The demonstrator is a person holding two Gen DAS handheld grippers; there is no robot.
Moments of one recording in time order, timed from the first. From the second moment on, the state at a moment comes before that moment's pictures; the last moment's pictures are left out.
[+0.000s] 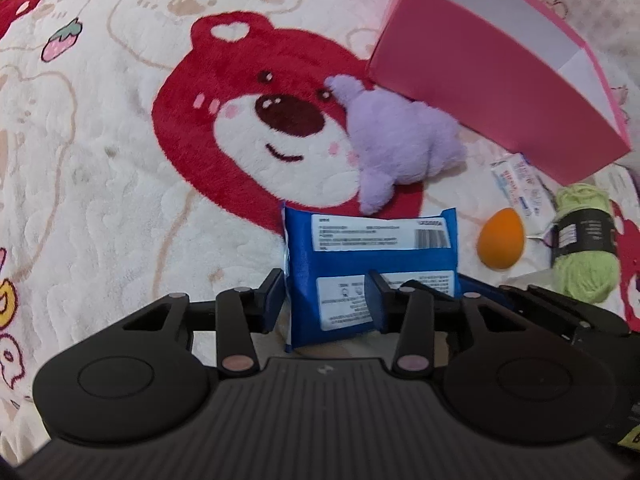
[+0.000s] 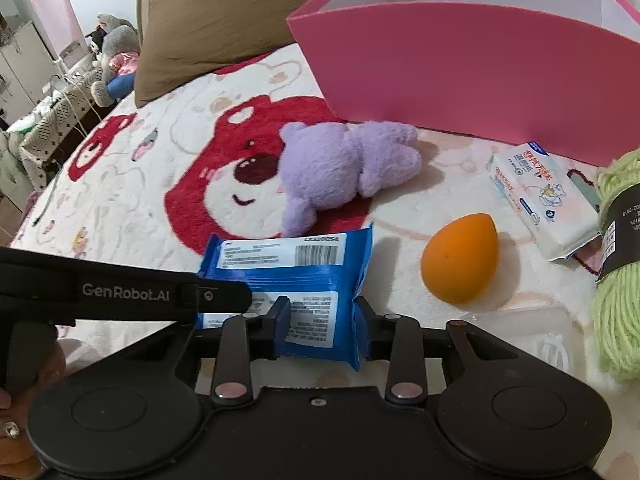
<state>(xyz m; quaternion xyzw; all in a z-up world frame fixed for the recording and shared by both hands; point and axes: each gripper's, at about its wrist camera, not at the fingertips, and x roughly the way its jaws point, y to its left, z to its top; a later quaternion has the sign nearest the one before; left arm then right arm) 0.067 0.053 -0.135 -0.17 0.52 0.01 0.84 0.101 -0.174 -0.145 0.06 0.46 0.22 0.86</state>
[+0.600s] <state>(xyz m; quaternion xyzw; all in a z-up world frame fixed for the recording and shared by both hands) 0.041 0.047 -0.073 -0.20 0.45 -0.07 0.87 0.070 -0.185 -0.088 0.04 0.41 0.24 0.88</state>
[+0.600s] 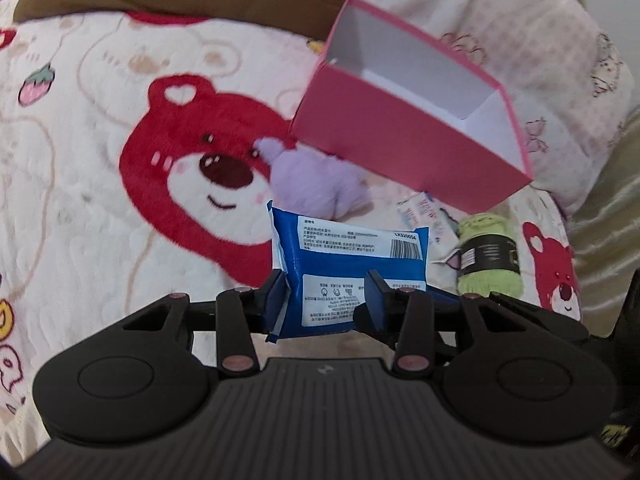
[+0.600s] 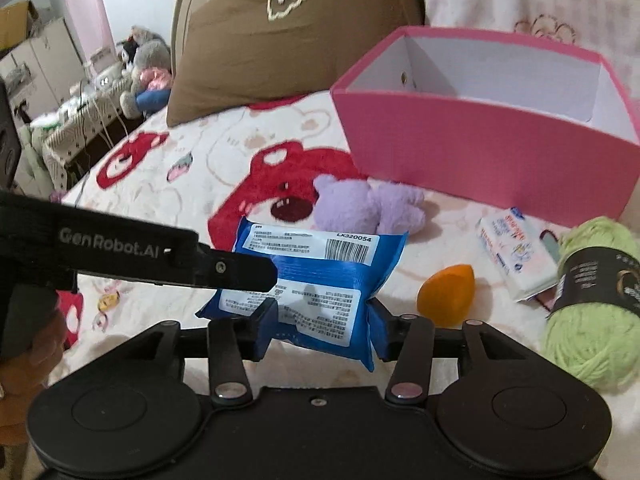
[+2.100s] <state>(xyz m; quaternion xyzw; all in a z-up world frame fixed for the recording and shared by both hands) 0.122 -0.005 0.070 -0.20 0.39 -0.18 0.88 0.116 -0.240 0.073 -0.01 0.37 0.21 0.91</state>
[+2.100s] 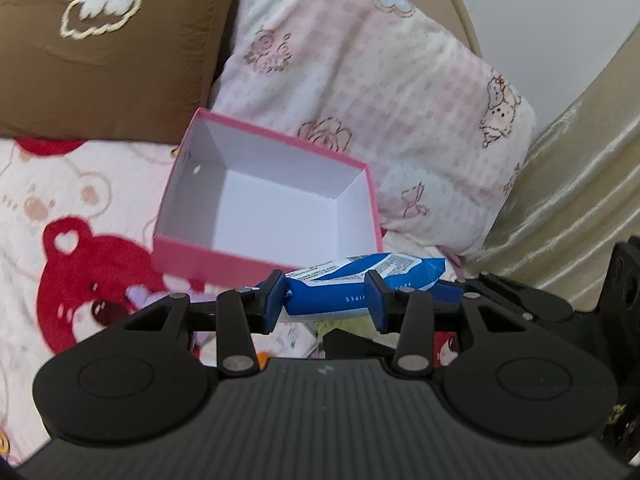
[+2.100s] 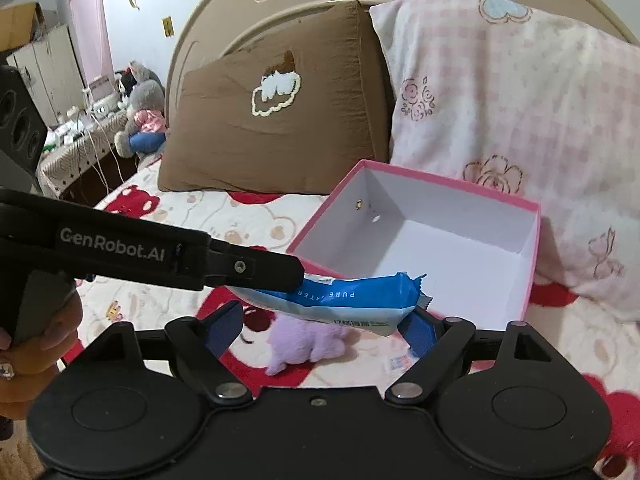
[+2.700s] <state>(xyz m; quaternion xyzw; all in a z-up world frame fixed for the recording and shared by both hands) 0.224 -0.030 0.022 -0.19 0.40 -0.18 0.88 0.197 -0.275 0.043 -0.02 0.37 0.18 0.91</state>
